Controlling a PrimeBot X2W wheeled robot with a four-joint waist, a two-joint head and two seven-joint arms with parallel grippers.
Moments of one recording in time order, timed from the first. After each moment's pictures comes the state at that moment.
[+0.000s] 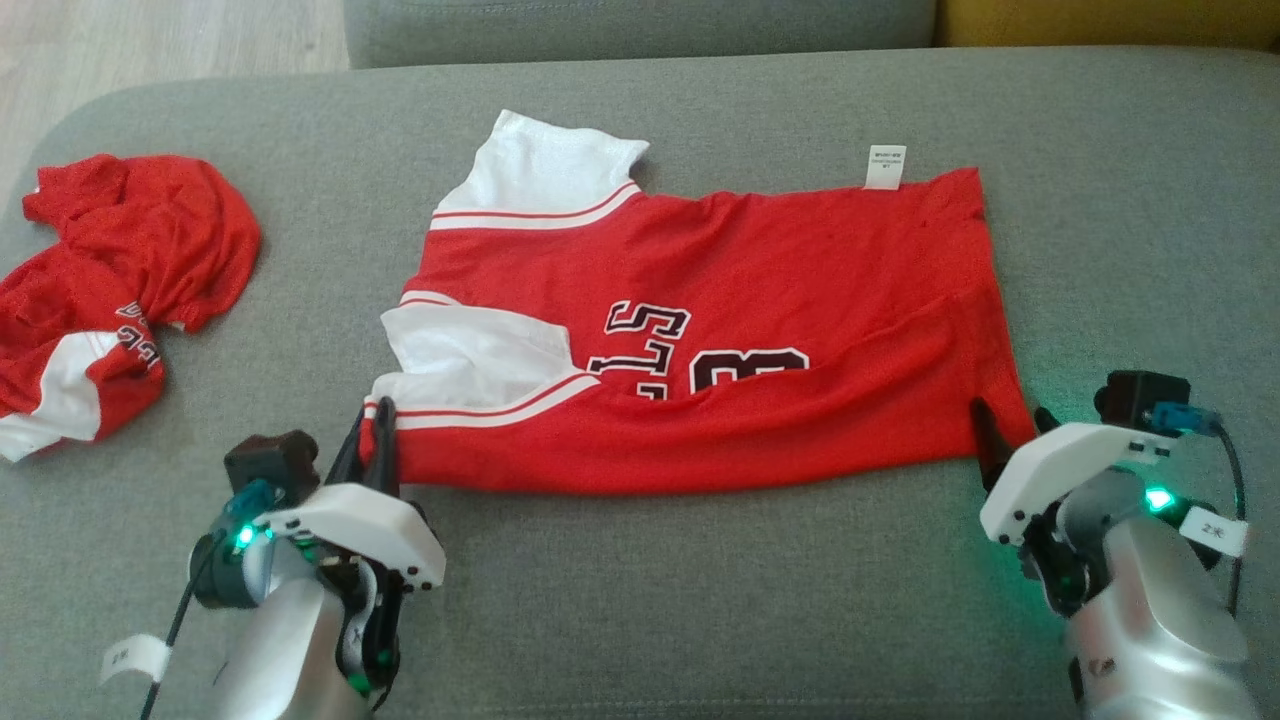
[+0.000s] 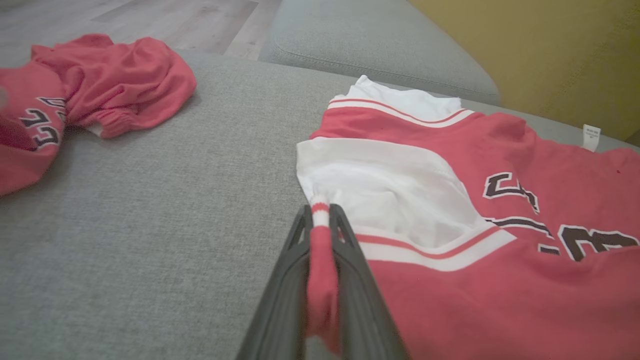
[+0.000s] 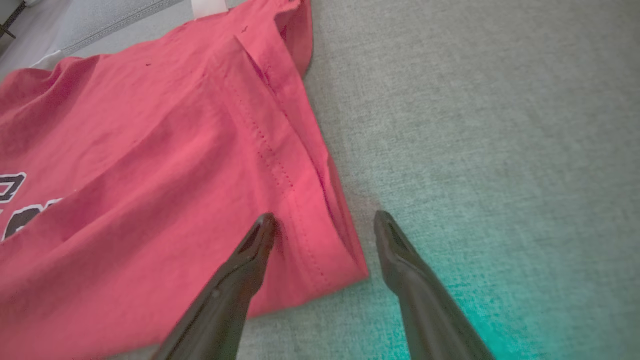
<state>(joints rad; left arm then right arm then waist) -0.28 0.10 -0.27 0.60 -0.40 0.06 -0.22 -0.39 -0.05 -0.14 0.75 0.19 0.13 0.20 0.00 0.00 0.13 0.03</state>
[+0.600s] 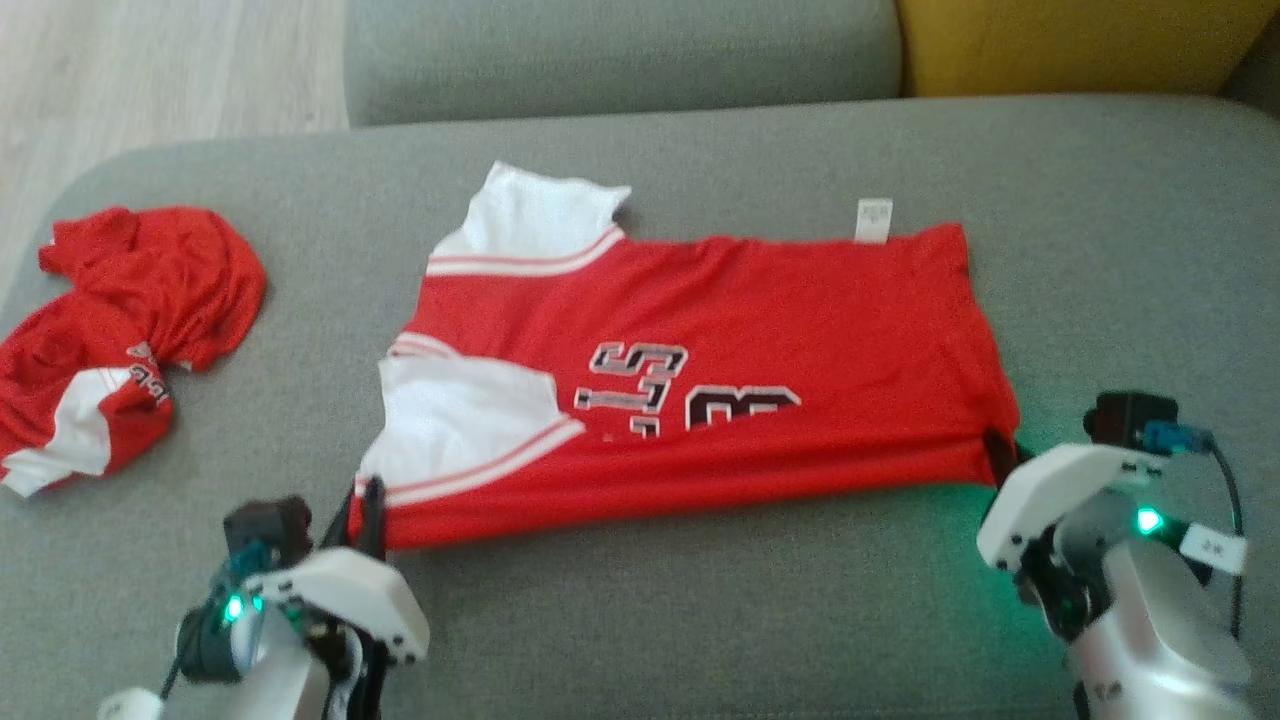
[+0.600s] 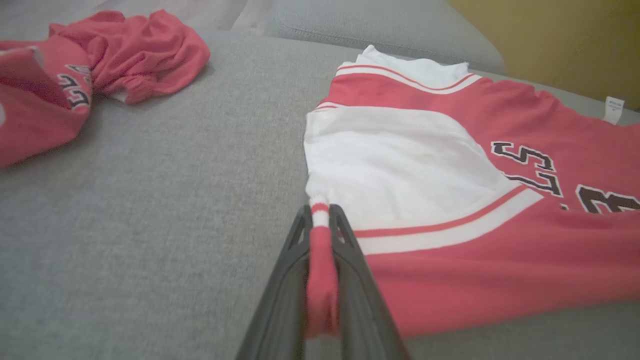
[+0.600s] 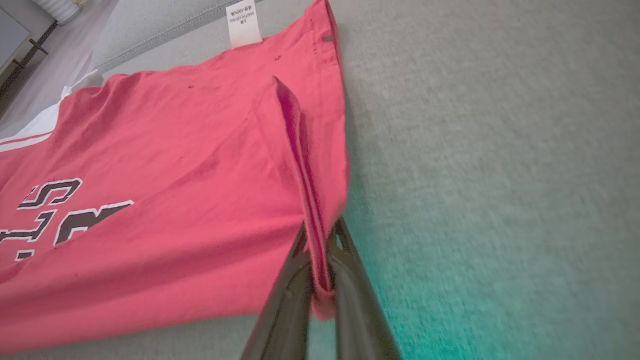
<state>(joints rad) -0.20 0.13 -0.28 0.61 -0.40 0.08 -0.20 -0.37 -0.08 -0.06 0.77 0.27 0.13 0.21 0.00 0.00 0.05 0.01</state>
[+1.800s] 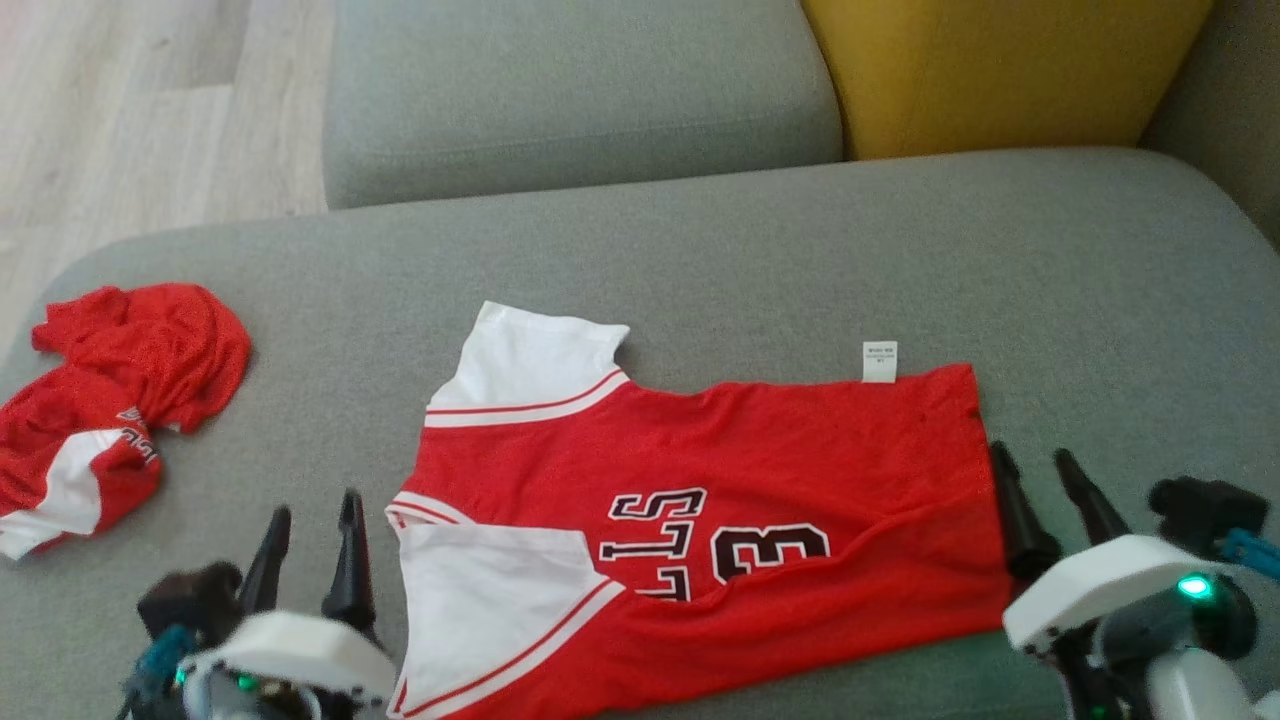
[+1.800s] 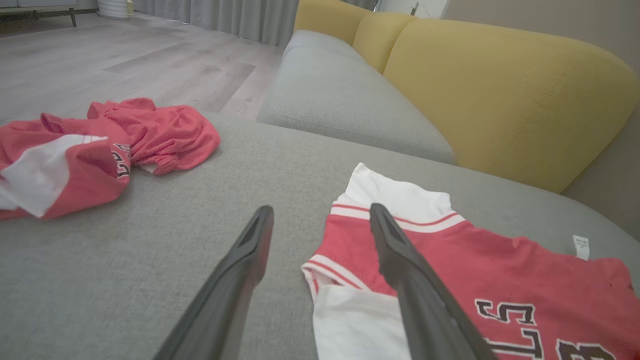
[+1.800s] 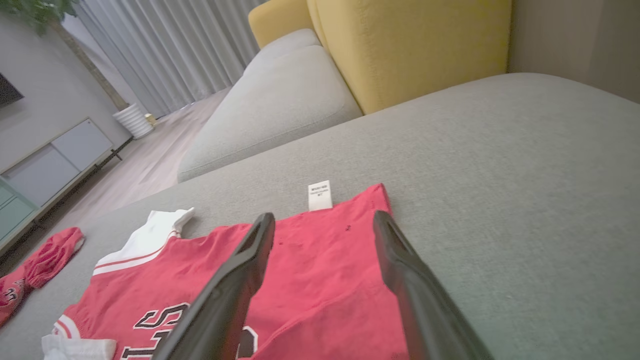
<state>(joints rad) 0.05 0.17 -0.21 0.27 -0.48 0.11 -0.24 0.02 -0.05 -0.05 0.15 0.38 0.13 0.19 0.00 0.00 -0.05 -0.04</state>
